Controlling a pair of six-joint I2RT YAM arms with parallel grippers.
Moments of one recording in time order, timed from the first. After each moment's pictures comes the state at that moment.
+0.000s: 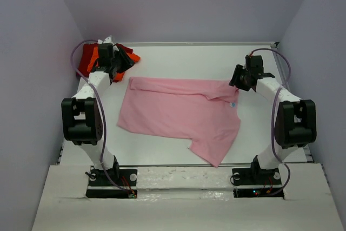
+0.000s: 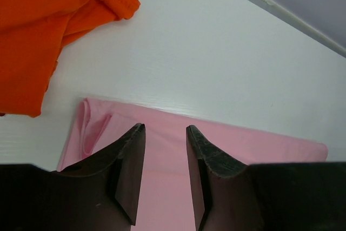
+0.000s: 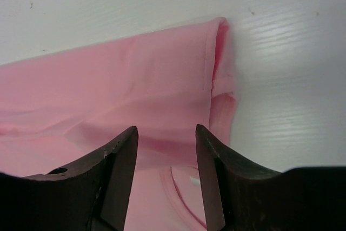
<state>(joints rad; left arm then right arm) -0.02 1.68 1.26 -0.10 0.20 -0.54 0.07 1.61 1.12 -0.34 -0.04 0.39</state>
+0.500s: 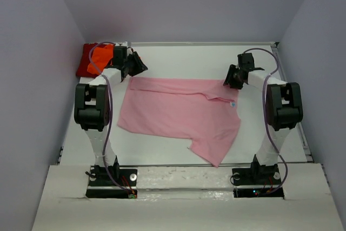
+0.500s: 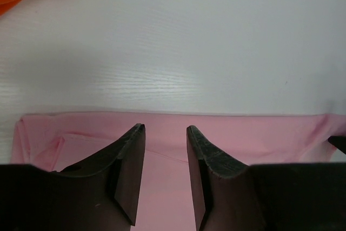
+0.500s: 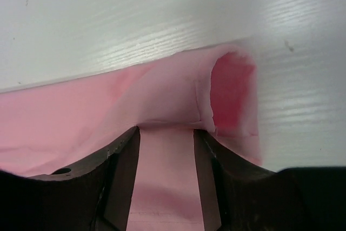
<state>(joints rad) -0.09 1.94 1.36 -0.06 0.29 -0.53 0.08 1.92 1.29 -0.32 -0.08 0.43</state>
